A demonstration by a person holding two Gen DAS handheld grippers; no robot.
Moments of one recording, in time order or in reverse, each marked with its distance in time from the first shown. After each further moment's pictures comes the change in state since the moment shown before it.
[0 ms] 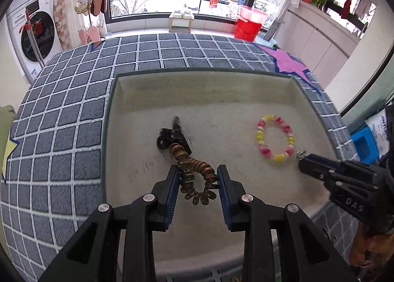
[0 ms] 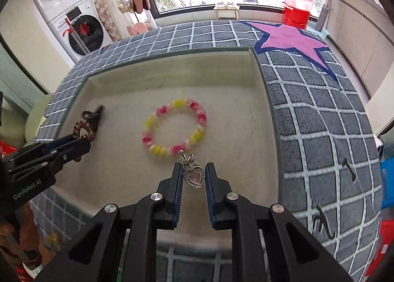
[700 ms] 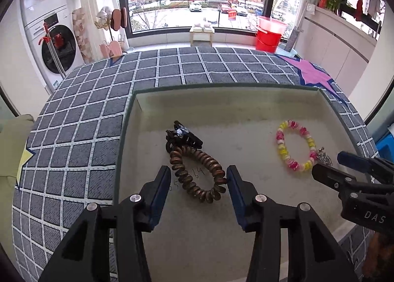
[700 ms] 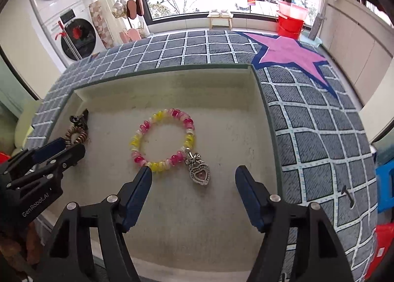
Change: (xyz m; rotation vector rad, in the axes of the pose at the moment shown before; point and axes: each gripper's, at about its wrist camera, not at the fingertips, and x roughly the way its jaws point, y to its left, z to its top) left arm 0.010 0.000 0.008 -0.009 -0.099 0.150; right arm 0.011 0.004 0.019 0.003 -0.046 -0.042
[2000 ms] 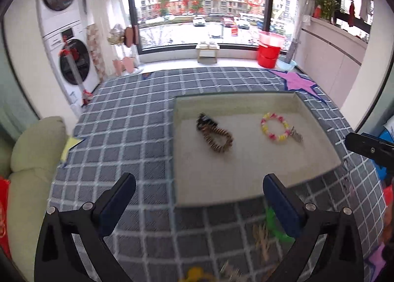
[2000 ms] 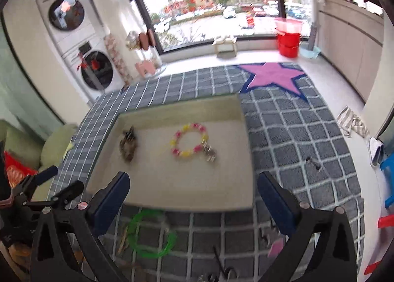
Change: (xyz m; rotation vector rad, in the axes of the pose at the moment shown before) left arm -0.119 0.023 -0.060 0.014 -0.094 0.055; right arm -0.111 -0.003 -0.040 0.043 -0.151 0.098
